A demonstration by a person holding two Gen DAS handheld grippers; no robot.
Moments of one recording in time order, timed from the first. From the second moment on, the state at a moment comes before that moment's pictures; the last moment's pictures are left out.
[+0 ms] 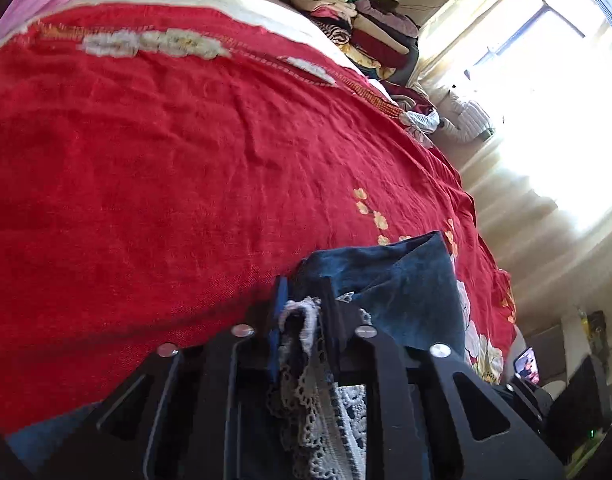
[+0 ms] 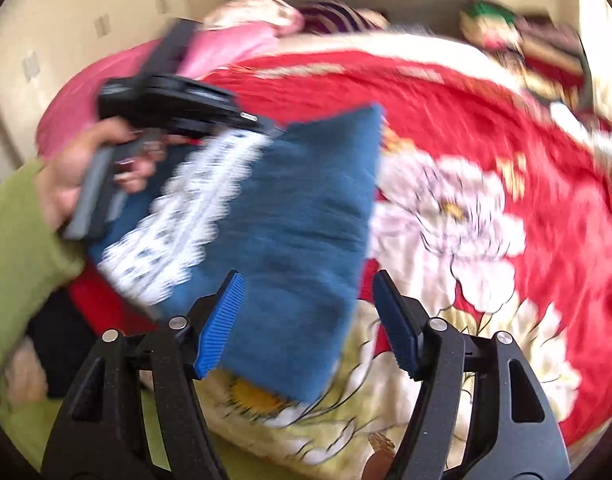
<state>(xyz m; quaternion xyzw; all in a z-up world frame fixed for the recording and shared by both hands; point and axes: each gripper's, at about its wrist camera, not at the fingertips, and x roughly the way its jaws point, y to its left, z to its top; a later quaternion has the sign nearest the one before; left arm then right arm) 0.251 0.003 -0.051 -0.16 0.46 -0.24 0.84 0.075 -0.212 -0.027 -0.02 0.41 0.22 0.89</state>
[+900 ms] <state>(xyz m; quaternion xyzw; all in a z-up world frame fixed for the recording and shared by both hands) 0.235 0.011 -0.038 -0.14 0.42 -0.21 0.87 0.229 -0.212 -0.038 0.06 0.47 0.28 0.83</state>
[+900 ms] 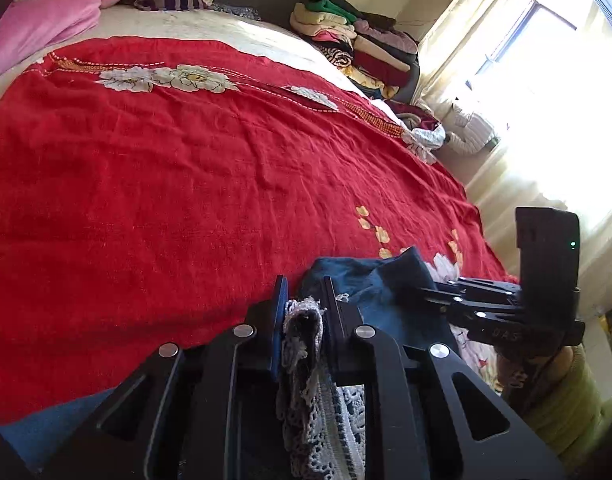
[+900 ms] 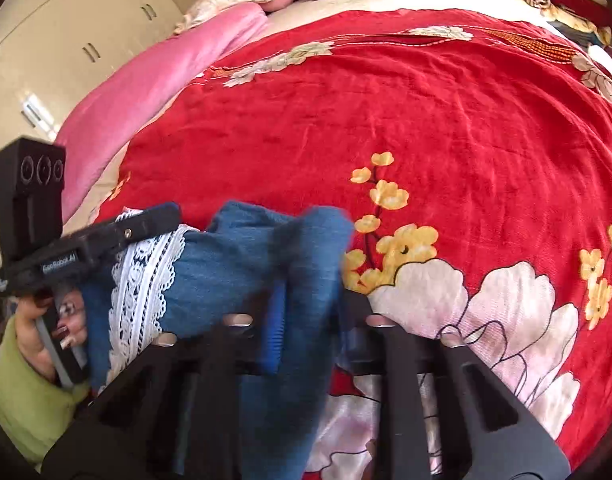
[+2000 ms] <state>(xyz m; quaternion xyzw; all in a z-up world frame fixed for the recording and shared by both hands) 0.087 0.017 -0.001 -0.06 0.40 -0.14 0.90 0.075 -0.245 0.000 -0.02 0.37 0.24 0.90</state>
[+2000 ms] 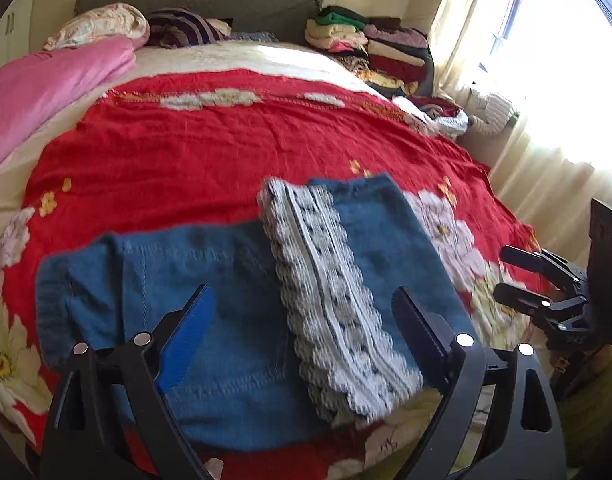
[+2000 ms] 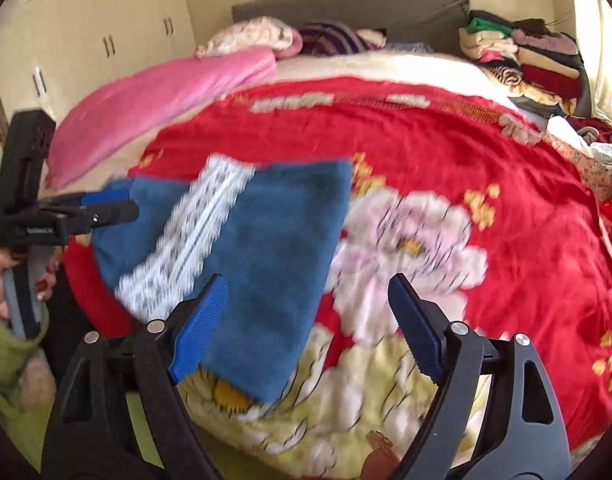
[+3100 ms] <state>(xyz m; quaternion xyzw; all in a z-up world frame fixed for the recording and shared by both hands) 0.040 -0.017 0.004 0.05 0.41 -0.09 0.91 0.057 -0.250 0.027 -0.01 0.33 0.25 0.91</state>
